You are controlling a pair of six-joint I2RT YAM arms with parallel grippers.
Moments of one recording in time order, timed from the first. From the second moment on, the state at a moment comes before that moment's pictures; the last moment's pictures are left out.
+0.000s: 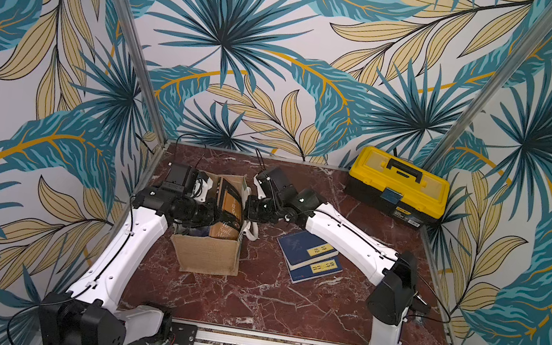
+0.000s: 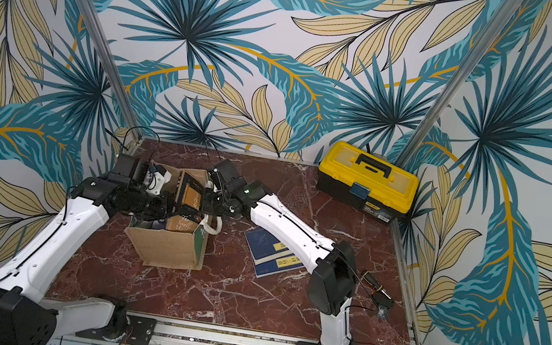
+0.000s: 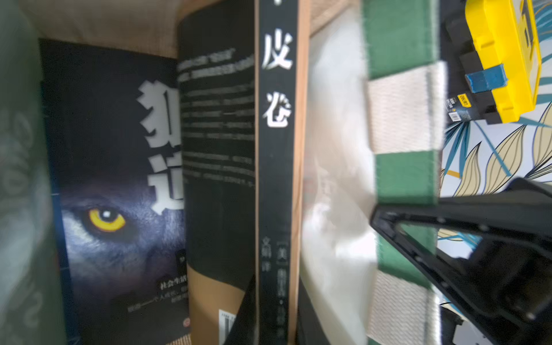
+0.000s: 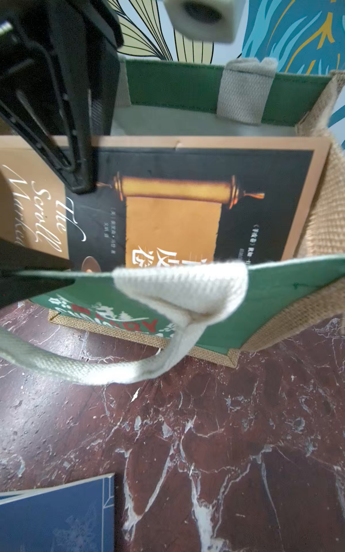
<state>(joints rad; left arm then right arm) -0.08 1.22 1.14 -0.95 0.45 -0.40 0.87 1.95 1.89 -0.77 -0.12 0.73</state>
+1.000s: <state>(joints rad) -0.02 1.08 1.26 -0.98 0.36 -0.33 0.86 1.96 1.94 -0.76 -0.14 0.73</state>
